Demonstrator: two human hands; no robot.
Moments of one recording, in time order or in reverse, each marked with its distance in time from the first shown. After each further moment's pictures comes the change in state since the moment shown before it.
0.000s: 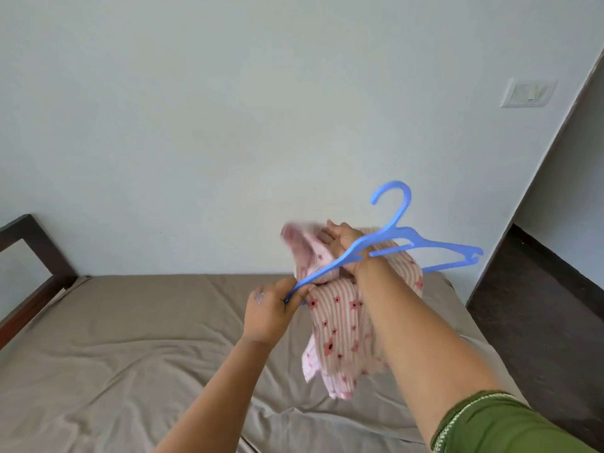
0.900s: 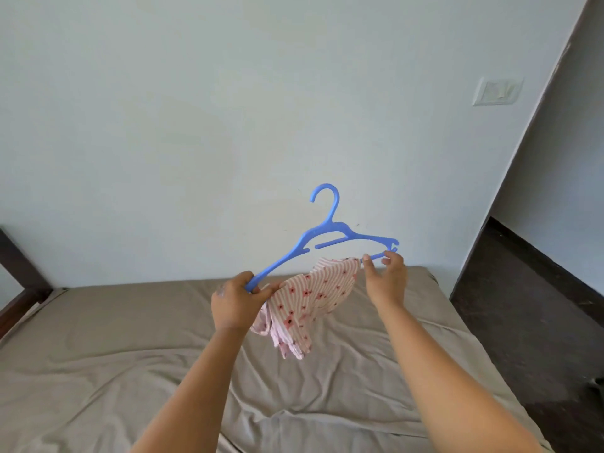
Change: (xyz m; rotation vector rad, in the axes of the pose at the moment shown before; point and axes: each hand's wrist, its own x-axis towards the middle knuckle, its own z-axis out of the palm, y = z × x) left_hand 0.015 -0.023 0.006 0.024 -0.034 -0.473; right_hand -0.037 0.032 -0.115 -0.911 0.667 -0.618
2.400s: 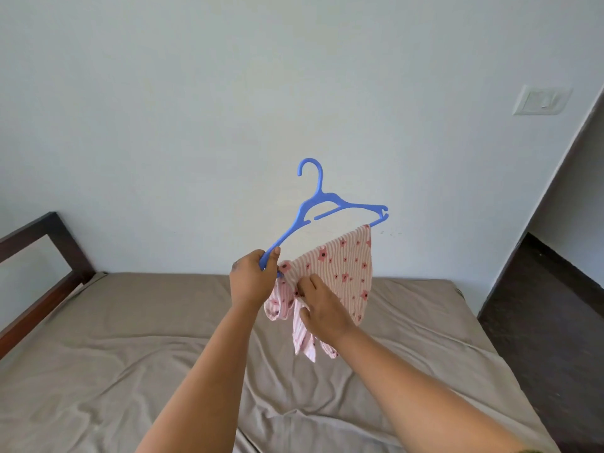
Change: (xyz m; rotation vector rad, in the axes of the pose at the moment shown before) left_hand 0.018 0.026 -0.028 -0.146 0.038 -0.108; right_hand -0.088 -0.030 0.070 -0.129 -0.687 -0.732
